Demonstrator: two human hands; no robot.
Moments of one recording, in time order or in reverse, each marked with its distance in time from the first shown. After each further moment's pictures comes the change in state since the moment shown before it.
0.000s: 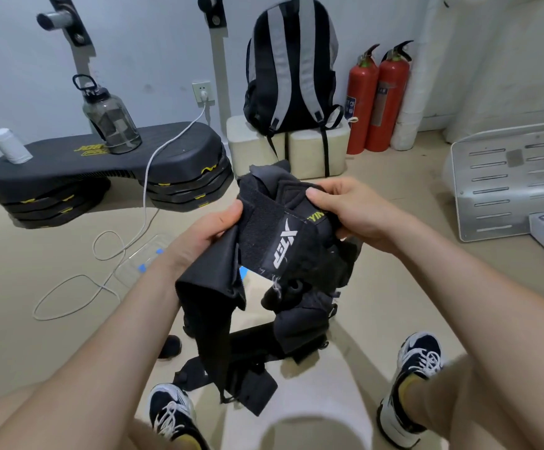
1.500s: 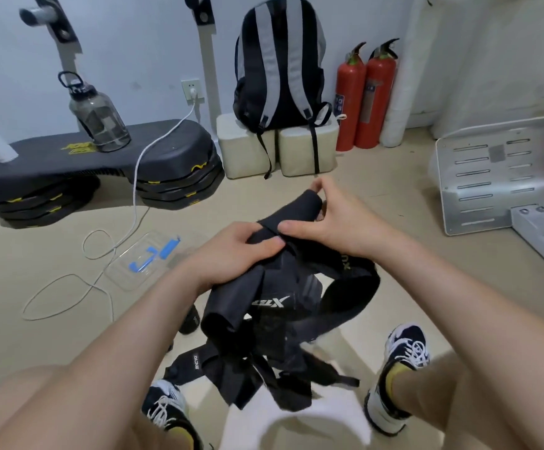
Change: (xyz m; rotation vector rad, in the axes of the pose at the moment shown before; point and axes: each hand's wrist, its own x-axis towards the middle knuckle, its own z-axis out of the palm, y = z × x) left_hand 0.010 -0.023 0.024 0.802 -0.063 0.026; right_hand -0.030 0.007 -0.002 -0.377 0.114 -0.015
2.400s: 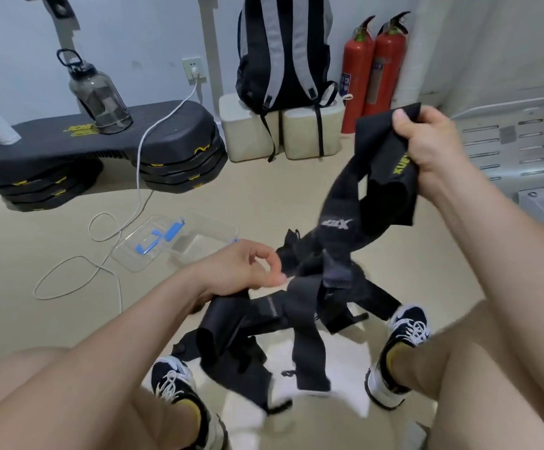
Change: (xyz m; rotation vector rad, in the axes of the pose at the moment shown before) left_hand -0.024 -0.026 0.009 0.205 -0.162 -0.164; right_hand 0.024 0.027 -0.064 0.804 0.623 0.120
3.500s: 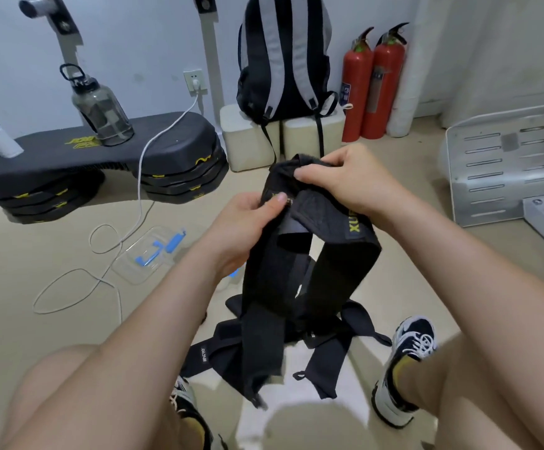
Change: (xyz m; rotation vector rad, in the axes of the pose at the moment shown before) left_hand 0.028 0.048 -0.016 -0.580 0.251 0.218; right_hand -0.050 -0.004 0.057 -0.490 -0.475 -0.058
